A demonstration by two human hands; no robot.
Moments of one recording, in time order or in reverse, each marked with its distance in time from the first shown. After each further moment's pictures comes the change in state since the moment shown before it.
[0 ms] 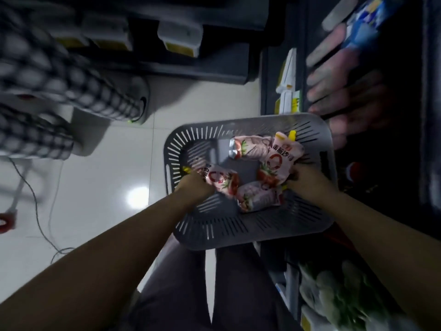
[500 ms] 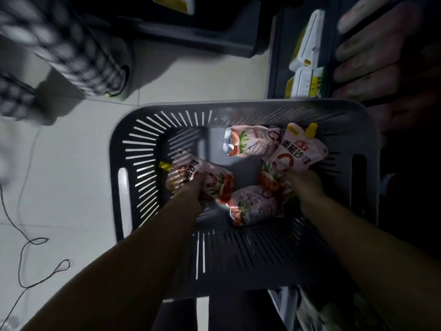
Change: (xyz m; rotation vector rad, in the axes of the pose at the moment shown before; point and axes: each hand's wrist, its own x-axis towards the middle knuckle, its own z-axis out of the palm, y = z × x) left_hand 0.124 -0.016 0.085 -1.272 -0.007 -0.607; right_hand 0.097 0.030 0.062 0.769 0.212 0.446
